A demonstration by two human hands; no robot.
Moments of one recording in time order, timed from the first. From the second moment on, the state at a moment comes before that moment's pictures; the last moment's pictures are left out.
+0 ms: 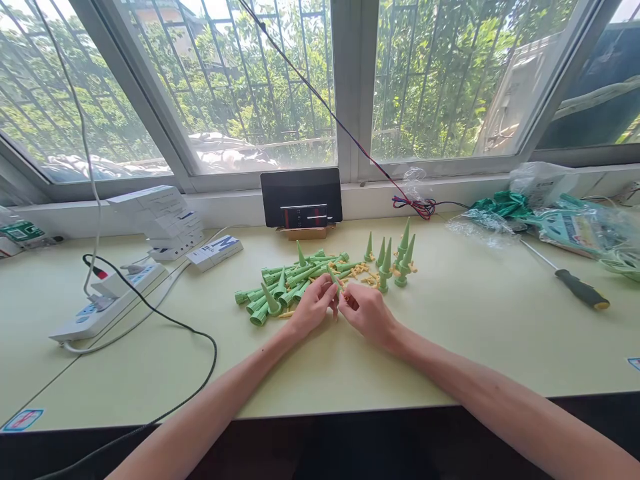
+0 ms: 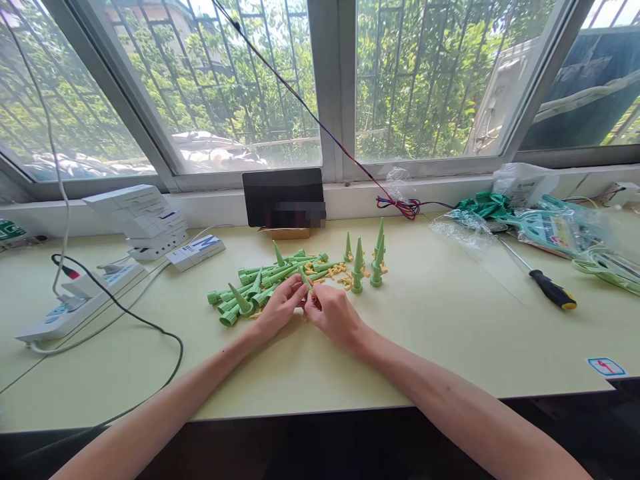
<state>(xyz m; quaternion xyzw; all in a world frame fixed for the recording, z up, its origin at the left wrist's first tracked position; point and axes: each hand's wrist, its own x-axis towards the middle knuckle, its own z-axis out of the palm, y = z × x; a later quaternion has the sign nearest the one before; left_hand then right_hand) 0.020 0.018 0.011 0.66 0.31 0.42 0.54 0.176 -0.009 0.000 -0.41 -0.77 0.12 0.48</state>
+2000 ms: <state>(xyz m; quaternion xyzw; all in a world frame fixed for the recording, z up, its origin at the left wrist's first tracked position) 0.011 0.026 0.007 0.75 0.48 0.41 0.20 0.187 0.005 0.000 -0.52 -0.73 0.17 0.40</state>
